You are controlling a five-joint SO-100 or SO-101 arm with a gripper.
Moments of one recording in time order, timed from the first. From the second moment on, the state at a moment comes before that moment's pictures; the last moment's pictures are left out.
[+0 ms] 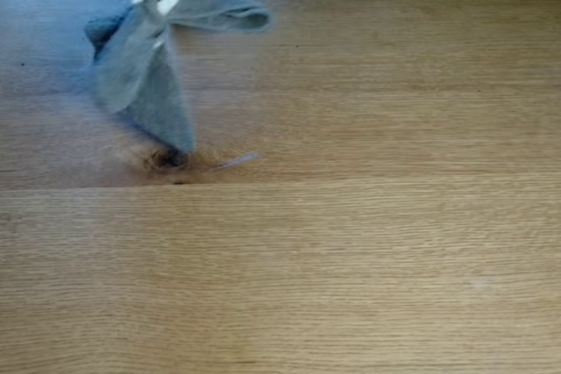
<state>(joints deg) 25.0 110.7 137.7 32.9 -16.0</state>
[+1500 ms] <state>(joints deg) 7.1 33.1 97.4 -19.5 2.8</state>
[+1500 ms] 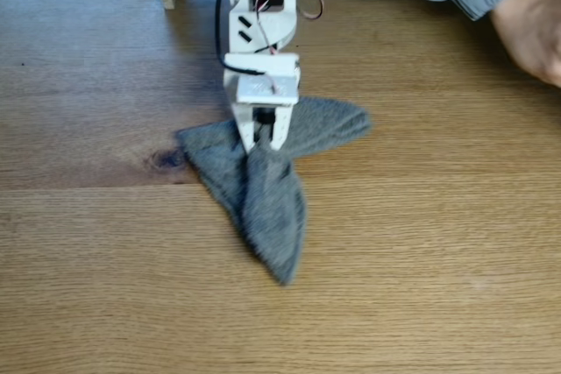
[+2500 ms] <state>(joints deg) -6.8 57.8 113.5 15.3 14.5</state>
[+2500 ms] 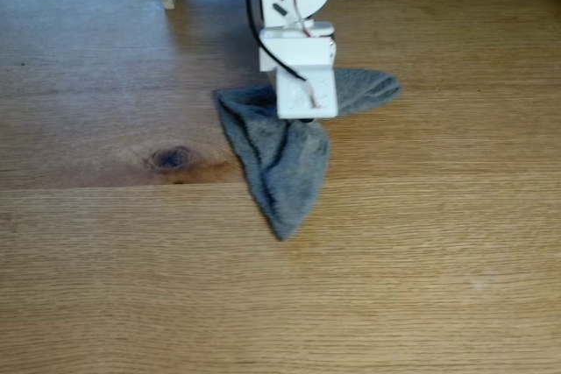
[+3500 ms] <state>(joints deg) 22.5 28.7 76.0 8.4 4.3</state>
